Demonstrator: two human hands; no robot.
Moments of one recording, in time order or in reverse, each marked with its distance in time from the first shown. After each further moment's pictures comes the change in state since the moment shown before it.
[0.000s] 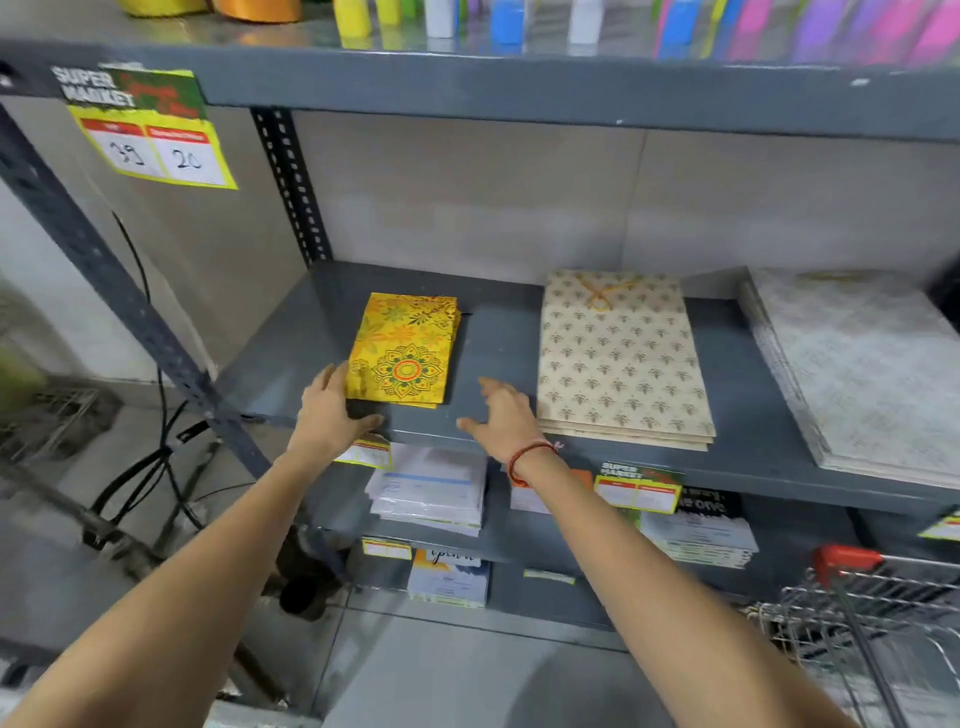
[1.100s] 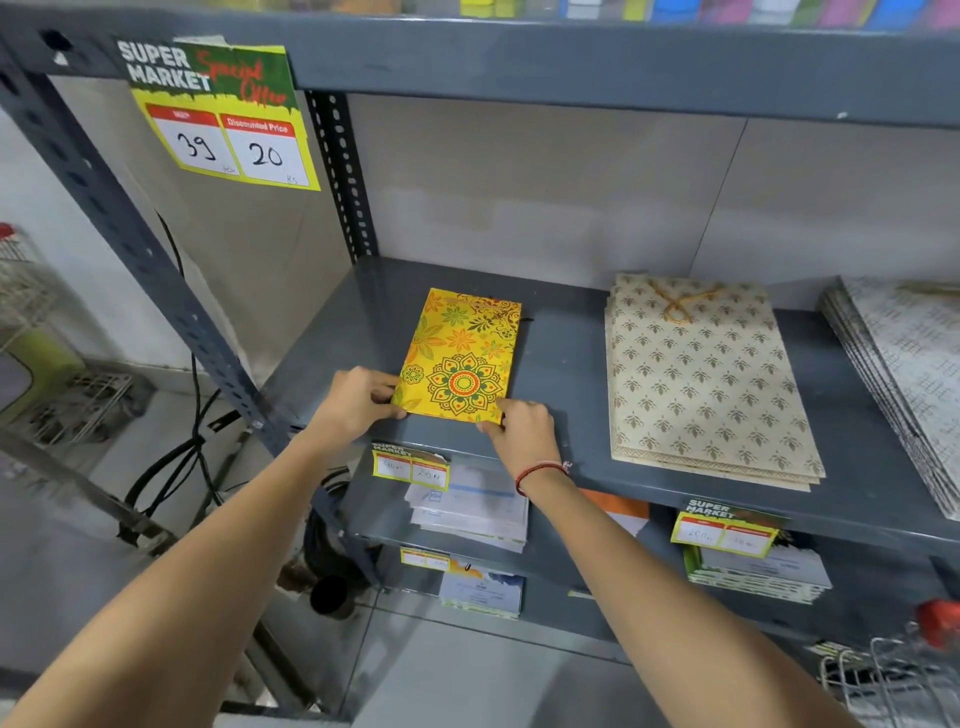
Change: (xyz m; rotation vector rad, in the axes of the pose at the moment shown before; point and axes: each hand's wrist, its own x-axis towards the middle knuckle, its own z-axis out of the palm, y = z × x) left_hand 0.062 -0.052 -0.027 -0.178 -0.174 0.170; right_hand 0.051 -0.035 0.062 -0.100 0.084 0.025
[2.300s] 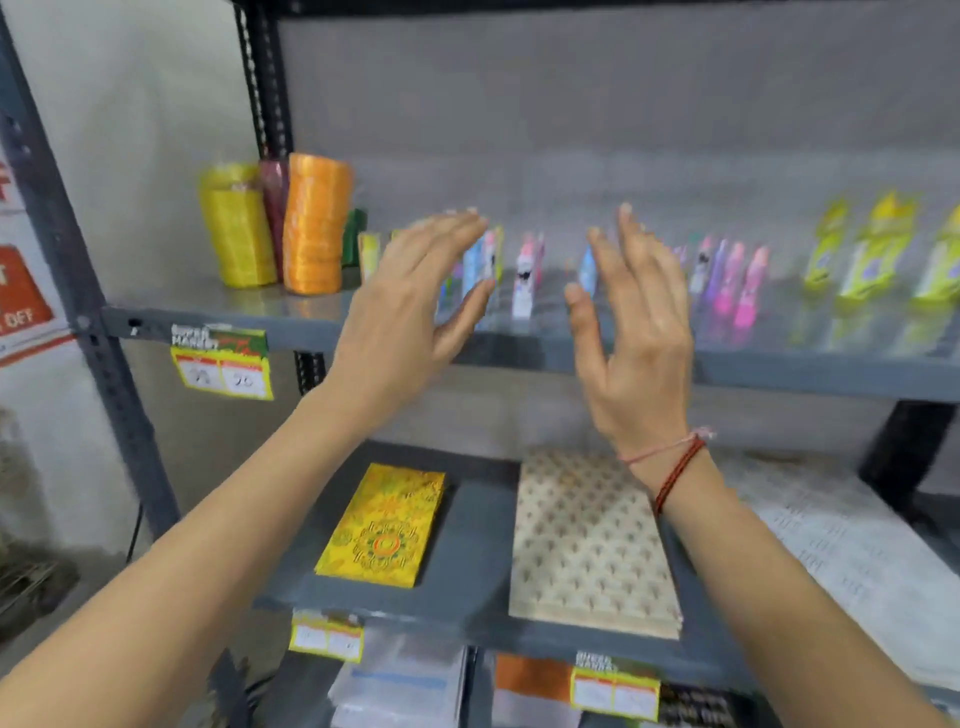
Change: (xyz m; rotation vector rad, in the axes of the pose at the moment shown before) left_hand -0.098 0.347 -0.106 0.297 0.898 0.927; right_hand -0.098 -0.044 -0.316 -0.010 1.193 -0.771
